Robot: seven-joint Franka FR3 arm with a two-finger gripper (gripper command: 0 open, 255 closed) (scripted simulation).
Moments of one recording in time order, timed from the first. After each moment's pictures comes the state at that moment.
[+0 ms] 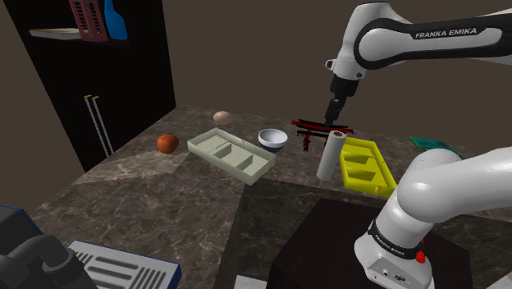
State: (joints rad) arm -0.13 -0.85 -0.13 -2.62 -0.11 1.82 -0.32
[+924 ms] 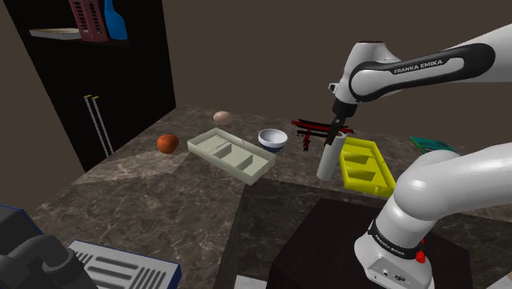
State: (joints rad) arm -0.21 -0.77 -0.27 -2.79 -0.24 2.10 -0.41
